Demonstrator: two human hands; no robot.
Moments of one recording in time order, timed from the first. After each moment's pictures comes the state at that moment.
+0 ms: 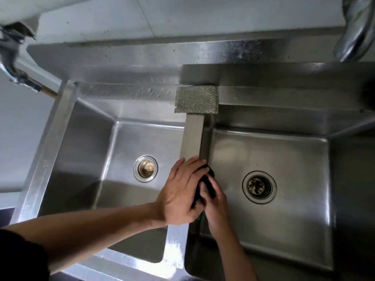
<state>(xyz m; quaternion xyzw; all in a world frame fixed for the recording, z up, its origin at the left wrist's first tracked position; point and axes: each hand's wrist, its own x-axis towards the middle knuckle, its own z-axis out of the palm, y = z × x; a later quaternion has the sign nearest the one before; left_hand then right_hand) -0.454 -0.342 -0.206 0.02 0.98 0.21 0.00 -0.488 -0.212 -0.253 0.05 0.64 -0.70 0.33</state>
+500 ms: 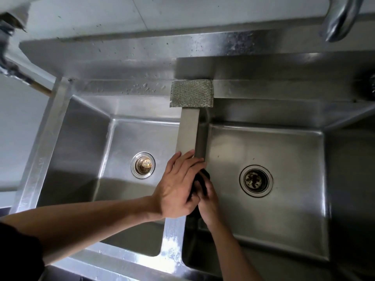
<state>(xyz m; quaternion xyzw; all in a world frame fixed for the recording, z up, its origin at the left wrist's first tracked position) -0.454 -0.343 -0.207 0.03 0.98 0.19 0.01 -0.465 -0.215 -0.292 0.05 0.68 -0.63 0.36</state>
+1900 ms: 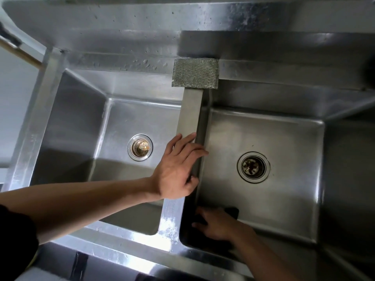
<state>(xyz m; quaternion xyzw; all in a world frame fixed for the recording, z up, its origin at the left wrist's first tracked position) -0.454 -0.345 -0.209 0.03 0.98 0.19 0.00 -0.456 -0.139 -0.277 -0.38 0.71 -0.15 0.58</state>
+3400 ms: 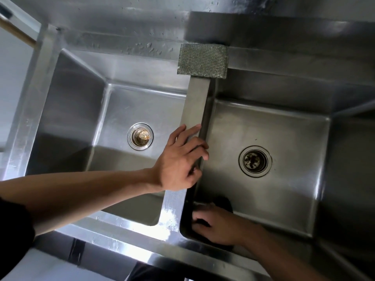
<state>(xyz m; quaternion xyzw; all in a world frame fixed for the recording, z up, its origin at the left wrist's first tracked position) -0.453 -0.347 -0.216 0.05 0.98 0.20 -0.04 -0.458 -0.129 -0.252 -0.45 0.65 -0.27 0.55</state>
